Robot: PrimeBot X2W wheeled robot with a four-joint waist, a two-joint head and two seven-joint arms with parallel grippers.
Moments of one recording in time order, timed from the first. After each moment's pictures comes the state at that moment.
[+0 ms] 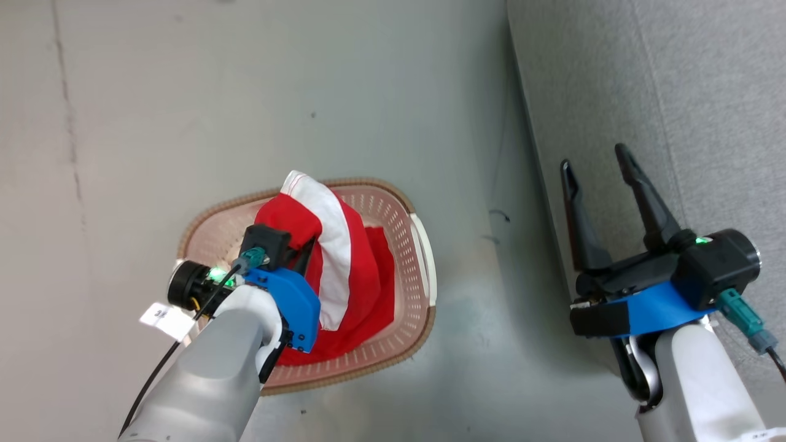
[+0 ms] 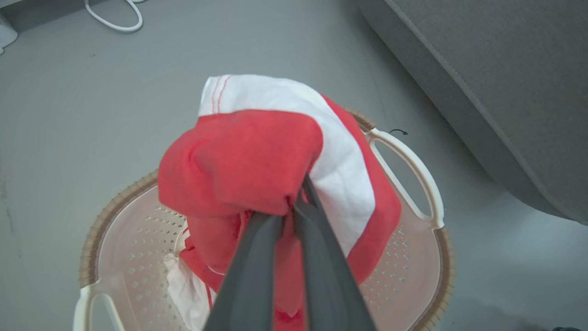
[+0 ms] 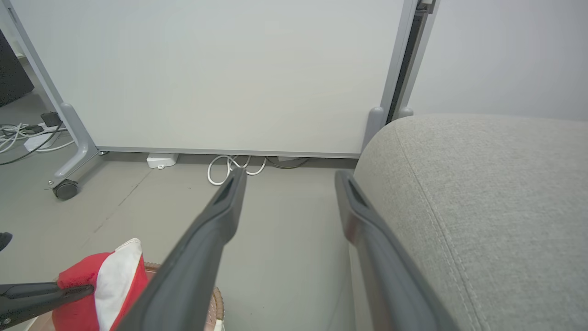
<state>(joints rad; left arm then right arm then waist) -0.79 0.08 -0.85 1.22 -0.61 -0.13 -0.24 -0.33 -0.07 0.08 0.12 0.07 0.13 -0.26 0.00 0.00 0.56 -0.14</state>
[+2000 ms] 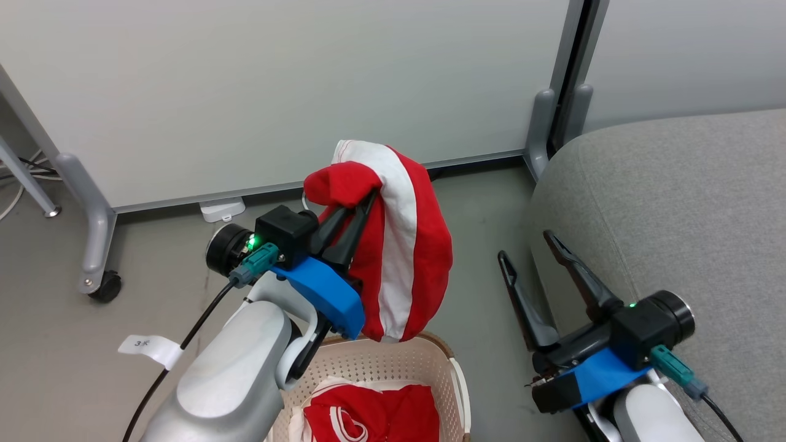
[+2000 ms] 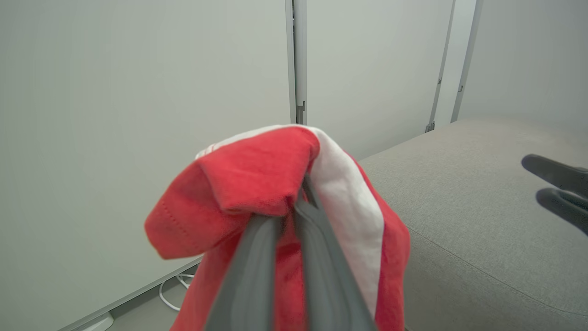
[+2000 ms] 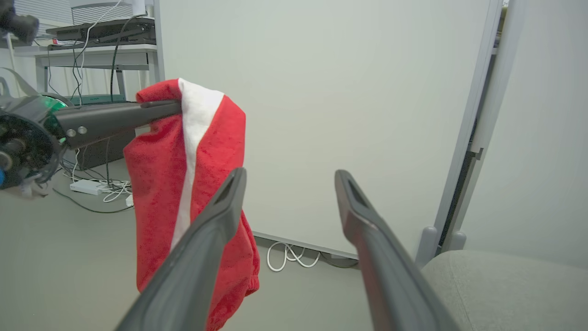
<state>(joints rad) -0.58 0.18 -0.66 0.49 -0.50 -0.10 -0.16 -0.19 -0.11 0.25 0.16 0.10 0.13 -0.26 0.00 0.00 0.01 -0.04</state>
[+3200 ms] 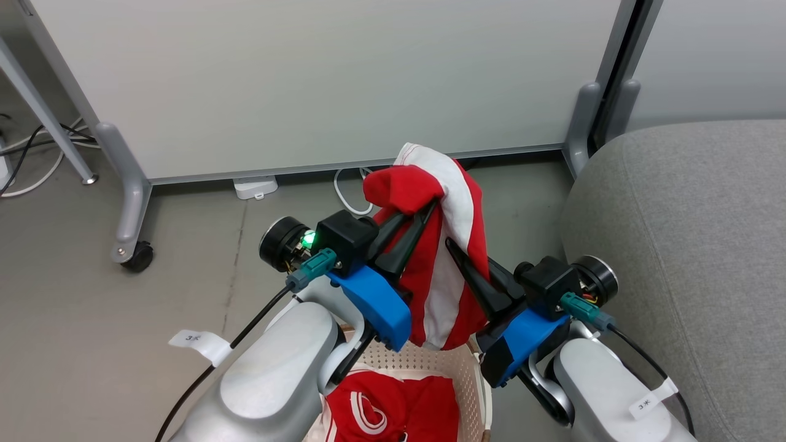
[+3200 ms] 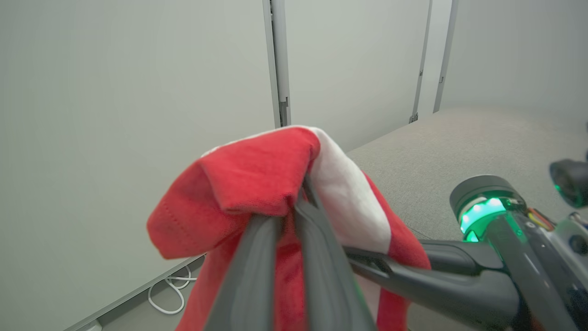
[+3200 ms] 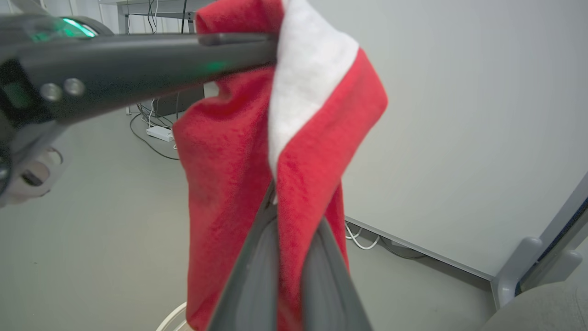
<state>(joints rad) -0.62 0.12 -0.77 0.48 -0.49 -0.11 -0.17 -0.48 -0.10 0.51 0.53 0.21 0.13 -0.26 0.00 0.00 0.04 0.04</state>
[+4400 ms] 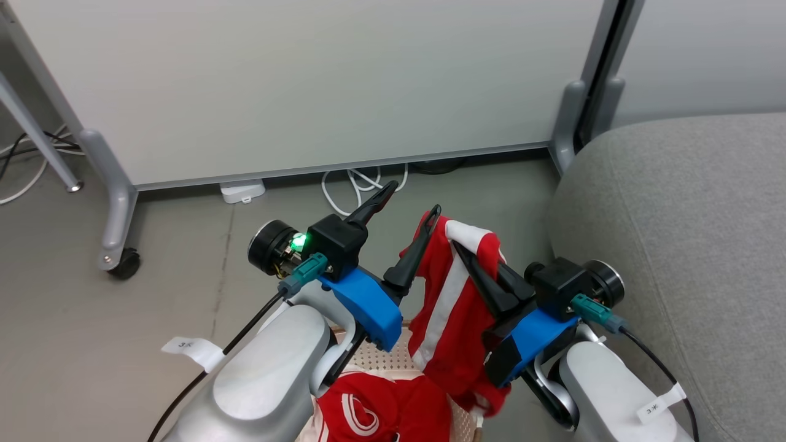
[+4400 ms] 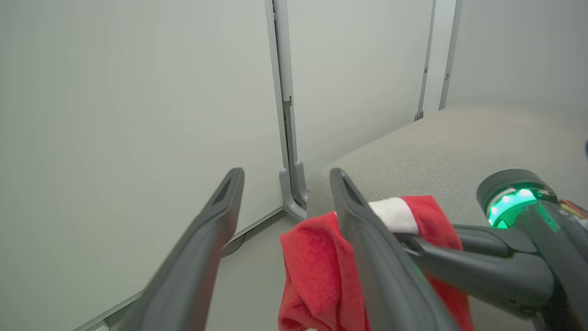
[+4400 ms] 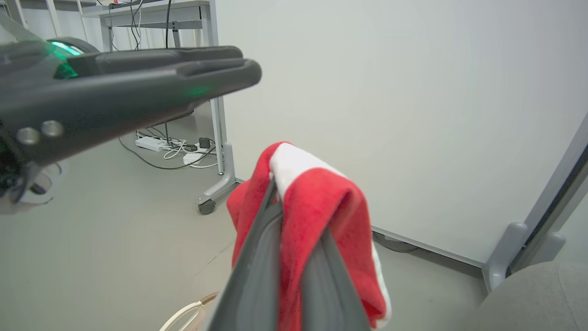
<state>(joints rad) -0.62 0.15 -0.79 0.49 -0.50 -0.08 -0.20 -0.45 -0.10 0.47 0.50 0.22 0.13 -0.26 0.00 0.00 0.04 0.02</state>
